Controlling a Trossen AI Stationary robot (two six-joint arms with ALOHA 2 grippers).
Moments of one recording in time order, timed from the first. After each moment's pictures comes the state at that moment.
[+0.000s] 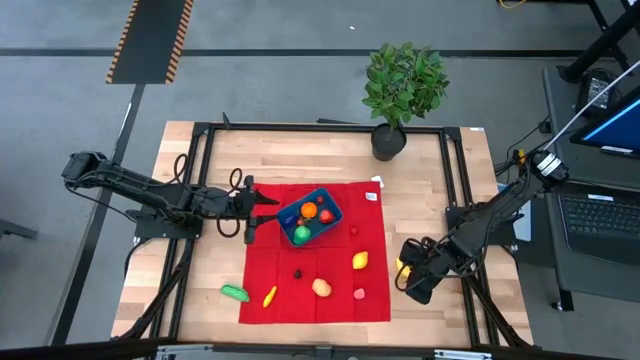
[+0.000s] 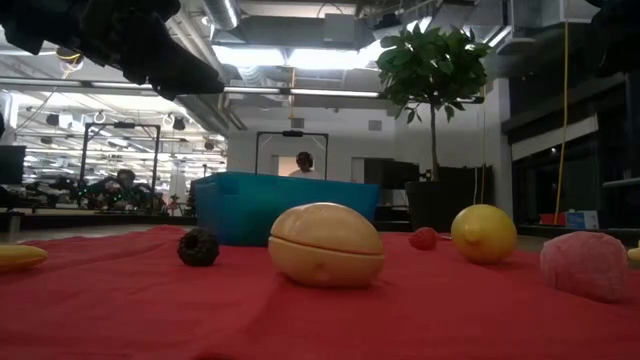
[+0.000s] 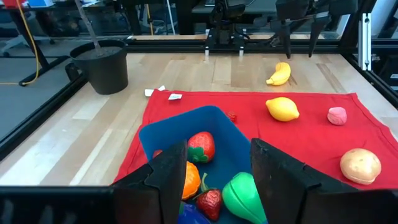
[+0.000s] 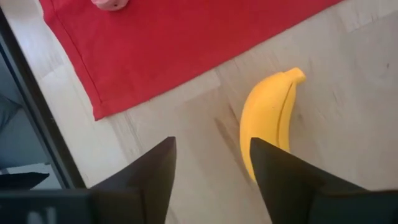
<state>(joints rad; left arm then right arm) -0.18 0.86 0.36 0.20 -0.33 -0.07 0.72 1.31 0.76 -0.66 0.05 1.17</state>
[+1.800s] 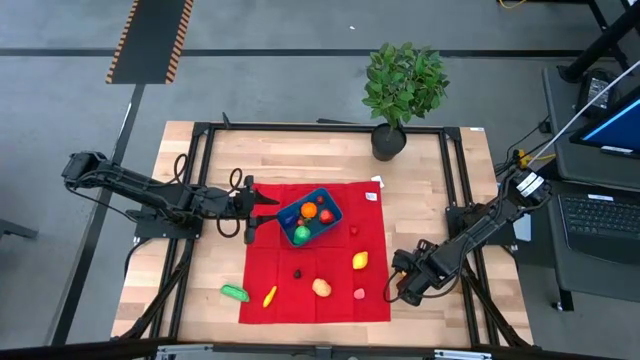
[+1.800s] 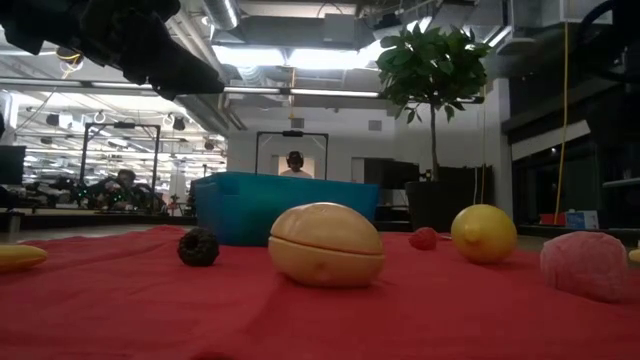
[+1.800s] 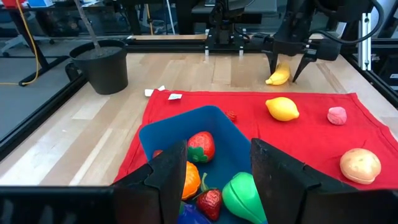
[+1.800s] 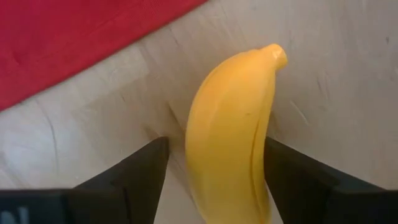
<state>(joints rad) -0.18 0.86 0.36 0.20 -0.33 -0.07 0.72 1.62 0.77 -0.66 0.07 1.17</state>
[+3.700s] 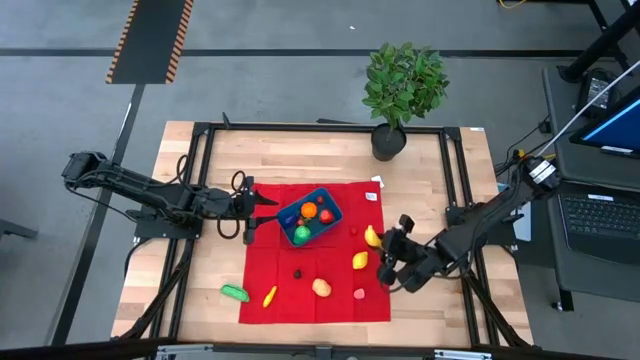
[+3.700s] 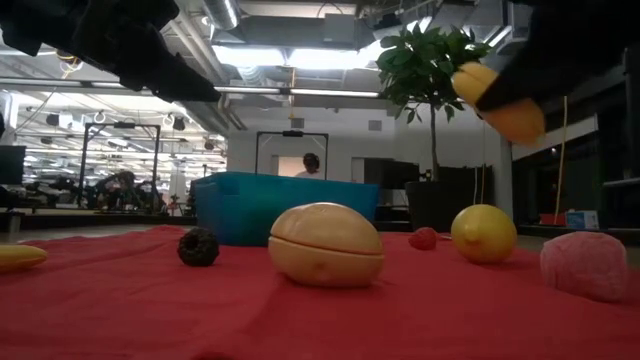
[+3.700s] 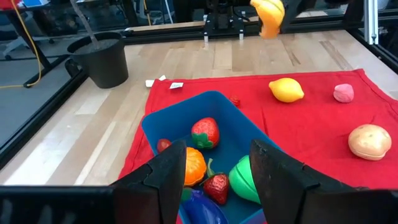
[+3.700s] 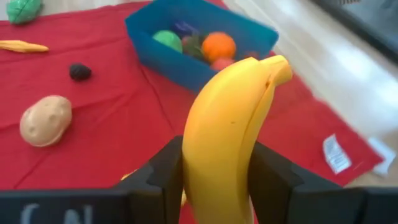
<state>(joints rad) -0.18 0.86 0.36 0.14 -0.33 -0.01 0.65 1.41 0.82 -0.41 0.82 0.79</state>
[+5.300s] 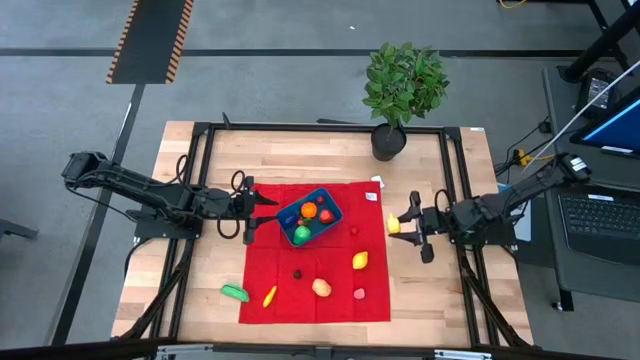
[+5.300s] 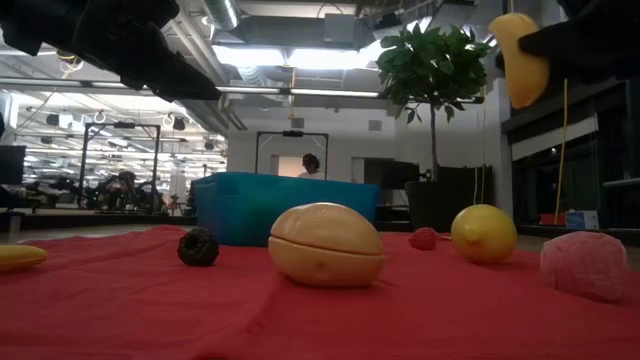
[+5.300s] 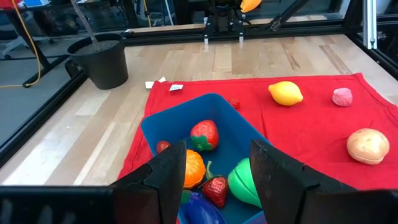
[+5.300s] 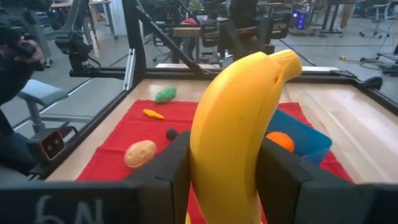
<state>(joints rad) -0.18 0.86 0.36 0.15 -0.33 -0.02 0.40 0.65 0.18 0.37 0.29 0.05</state>
